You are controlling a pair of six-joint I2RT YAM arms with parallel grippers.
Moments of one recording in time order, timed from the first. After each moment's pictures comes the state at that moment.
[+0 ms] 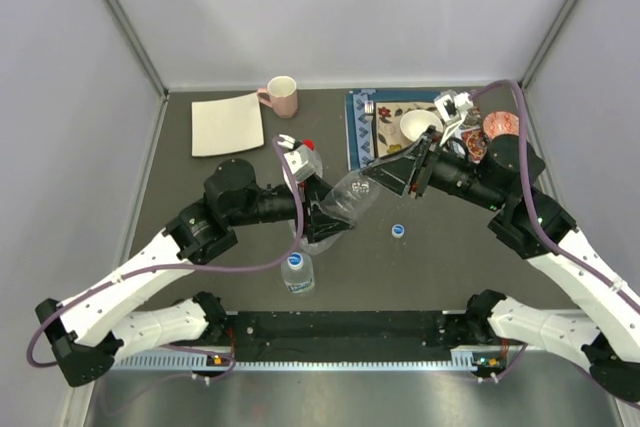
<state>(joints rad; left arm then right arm) -0.87 0.95 1.02 -0.13 0.53 -0.22 0.74 0.90 1.18 -0.25 -0.35 0.63</state>
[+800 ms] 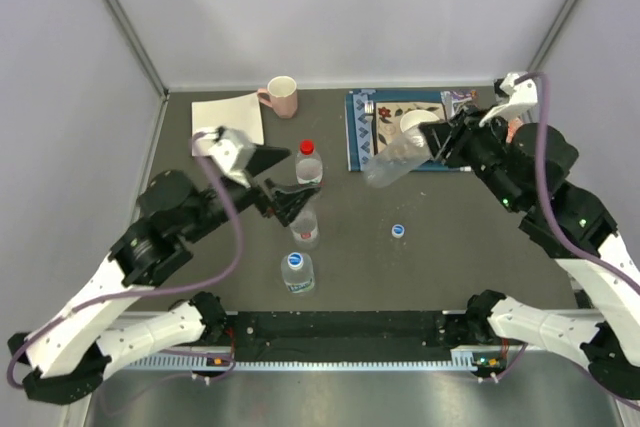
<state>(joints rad) -0.87 0.82 1.16 -0.28 0.11 -0.12 0.74 0.91 1.42 -0.57 0.23 0.40</state>
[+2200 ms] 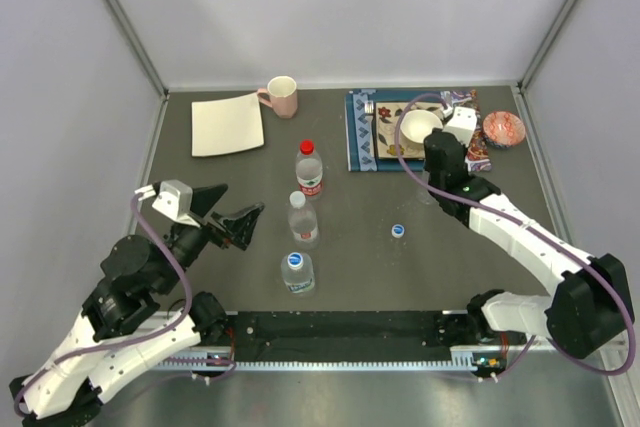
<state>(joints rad) -0.87 0.31 0.84 -0.40 -0.31 -0.17 0.49 1.22 0.87 -0.12 0.73 0.30</state>
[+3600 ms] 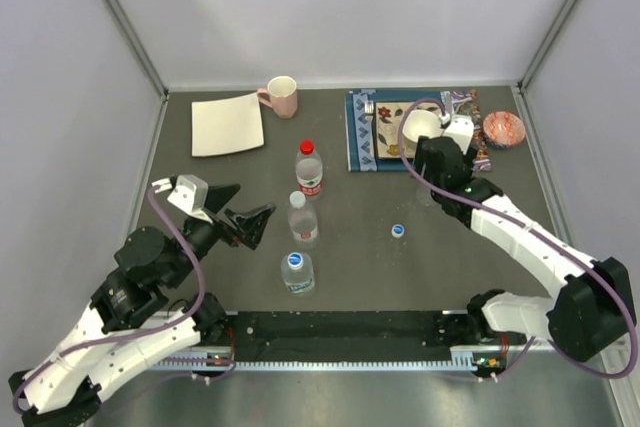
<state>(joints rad) -0.87 0.38 0.83 -0.38 -0.26 -0.19 0.49 1.20 0.87 -0.26 0.63 0.38</state>
